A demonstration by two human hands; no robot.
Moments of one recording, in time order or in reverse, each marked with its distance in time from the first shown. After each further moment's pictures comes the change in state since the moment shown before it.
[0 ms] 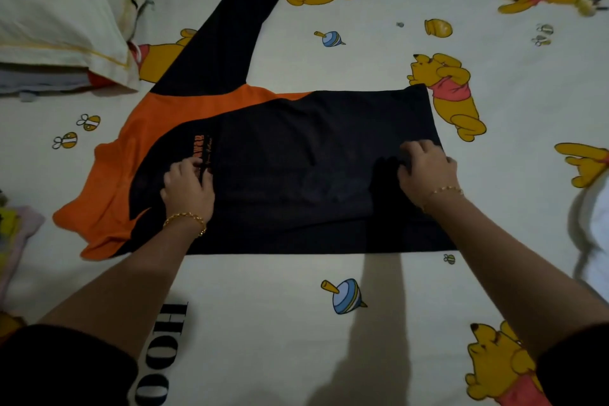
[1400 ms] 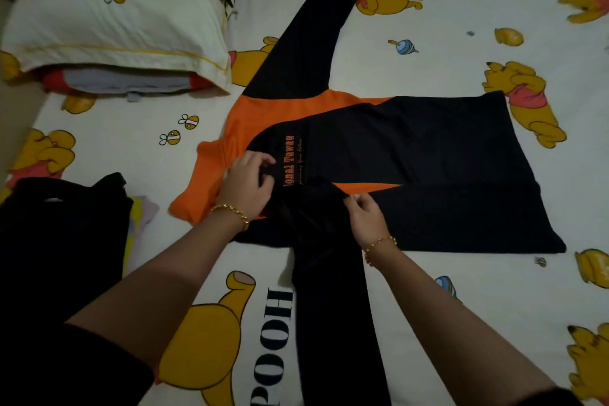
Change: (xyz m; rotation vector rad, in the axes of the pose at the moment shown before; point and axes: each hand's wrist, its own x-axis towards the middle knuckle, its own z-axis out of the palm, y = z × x) left_hand 0.025 -0.069 -0.084 -0.097 -0.174 0.326; right_hand -0.096 -0.248 0.068 1.143 -0.279 0.352
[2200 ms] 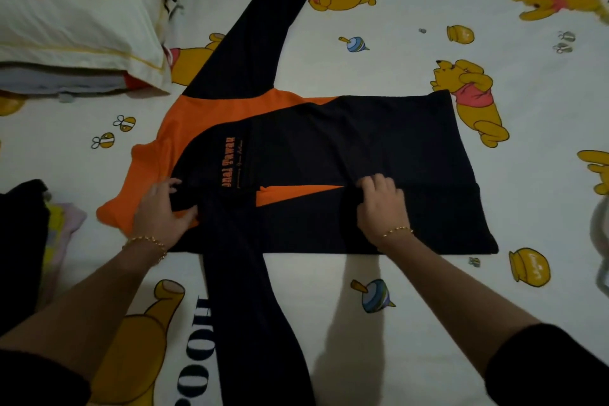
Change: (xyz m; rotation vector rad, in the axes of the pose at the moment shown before) left_hand -0.025 -0.033 0.024 0.113 0.008 -0.263; right_hand 0.062 0.029 -0.140 -1.229 0.184 -0.501
